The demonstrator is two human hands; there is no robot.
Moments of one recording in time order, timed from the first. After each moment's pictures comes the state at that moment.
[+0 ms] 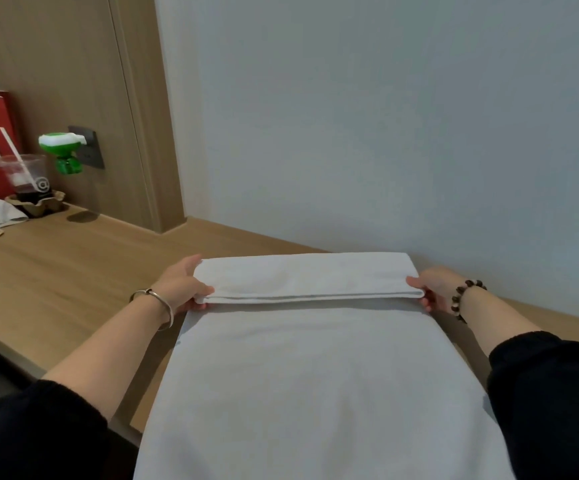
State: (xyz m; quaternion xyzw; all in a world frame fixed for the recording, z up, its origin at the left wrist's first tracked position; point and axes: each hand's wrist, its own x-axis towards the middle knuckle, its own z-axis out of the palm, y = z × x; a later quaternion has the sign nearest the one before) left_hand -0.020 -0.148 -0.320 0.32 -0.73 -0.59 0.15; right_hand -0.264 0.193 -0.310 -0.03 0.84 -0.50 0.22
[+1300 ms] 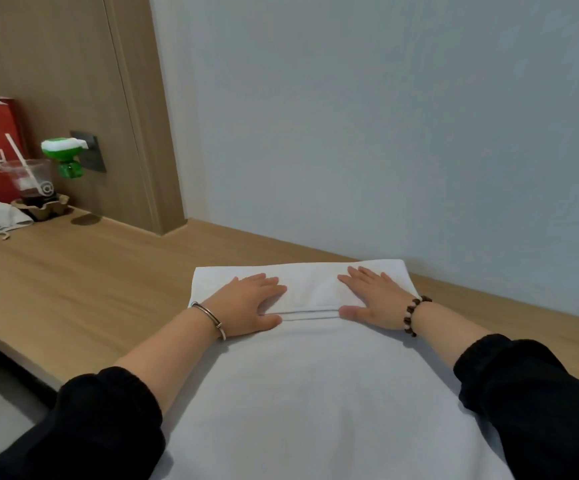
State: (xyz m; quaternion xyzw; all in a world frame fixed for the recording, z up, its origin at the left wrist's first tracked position) left_hand -0.055 -0.079 -0.331 0.04 -1.00 -0.05 0.02; right_hand -0.223 0.149 -0.330 -0.46 0.88 0.01 0.06
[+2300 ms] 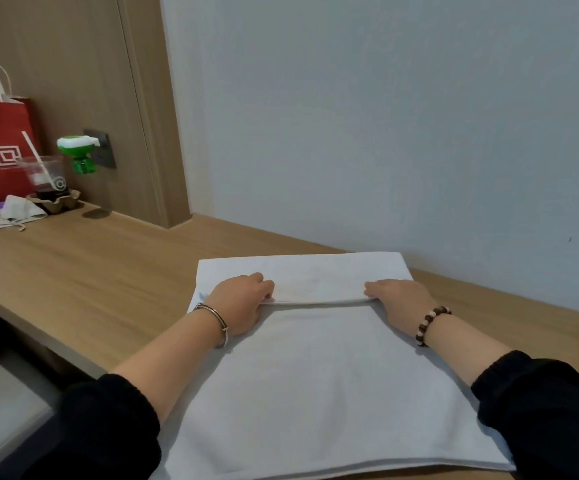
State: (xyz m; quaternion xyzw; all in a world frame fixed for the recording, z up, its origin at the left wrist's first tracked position) left_hand -0.030 -0.059 -0.333 0.06 -0.99 0.04 0.10; right_hand -0.206 0.193 -0.337 -0.45 0.89 0.03 -0.11
